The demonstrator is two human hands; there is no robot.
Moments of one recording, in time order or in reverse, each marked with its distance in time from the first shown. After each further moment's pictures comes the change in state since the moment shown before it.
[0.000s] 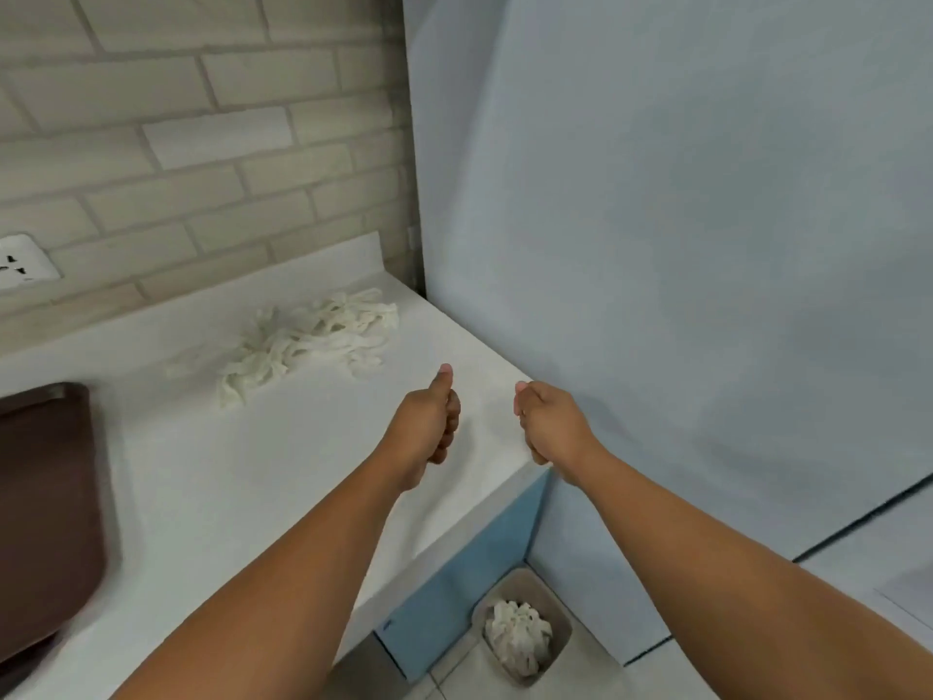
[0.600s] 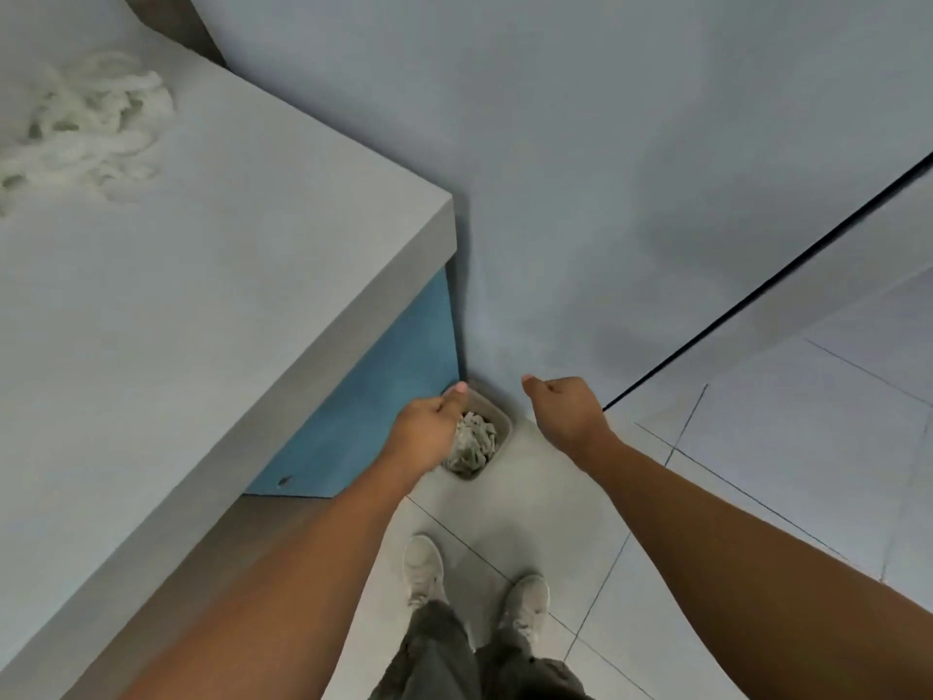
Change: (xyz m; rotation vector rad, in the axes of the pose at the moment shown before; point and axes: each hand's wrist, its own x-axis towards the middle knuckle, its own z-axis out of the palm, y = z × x) left_hand -0.001 -0.244 0.157 0.517 -0.141 -0.179; right_hand -0.067 0.258 -0.083 -0.233 0.156 0.384
